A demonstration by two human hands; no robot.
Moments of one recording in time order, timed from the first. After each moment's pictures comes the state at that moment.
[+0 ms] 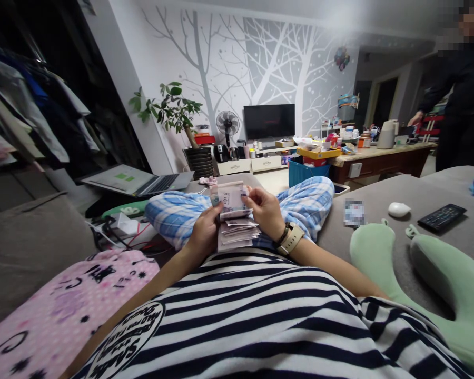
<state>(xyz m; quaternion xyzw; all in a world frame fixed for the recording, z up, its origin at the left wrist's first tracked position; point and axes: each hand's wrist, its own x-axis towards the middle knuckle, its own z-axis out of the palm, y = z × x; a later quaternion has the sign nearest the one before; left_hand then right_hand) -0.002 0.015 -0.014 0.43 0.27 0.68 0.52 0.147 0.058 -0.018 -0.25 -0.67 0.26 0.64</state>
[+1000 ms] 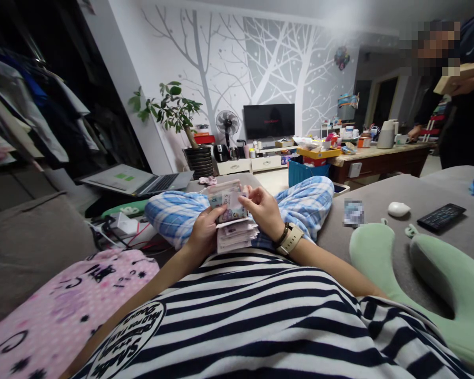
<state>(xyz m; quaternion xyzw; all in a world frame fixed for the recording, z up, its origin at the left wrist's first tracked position) -0.001 0.012 -0.013 0.40 0.28 0.69 0.53 0.144 0.056 -0.017 -0.27 -0.65 0.32 0.63</state>
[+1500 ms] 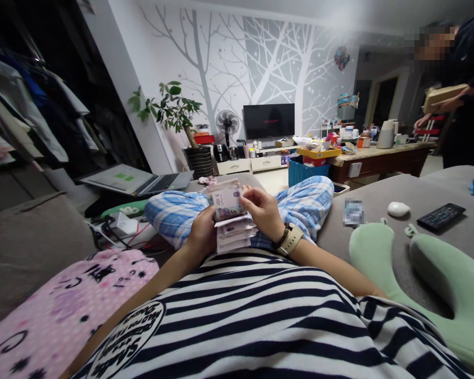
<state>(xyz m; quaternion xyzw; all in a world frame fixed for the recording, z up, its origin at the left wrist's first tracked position) -0.002 0.017 -0.011 0.39 0.26 0.69 0.55 0.142 0.044 -0.013 -0.20 -0.66 0.34 0.64</state>
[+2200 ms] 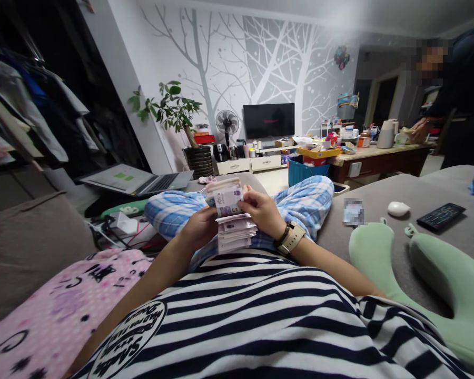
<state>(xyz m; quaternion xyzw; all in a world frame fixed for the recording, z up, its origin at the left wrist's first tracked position) -0.032 0.029 -0.012 0.47 0.28 0.55 0.63 0.148 0.058 -0.018 -0.24 -0.73 0.30 0.57</state>
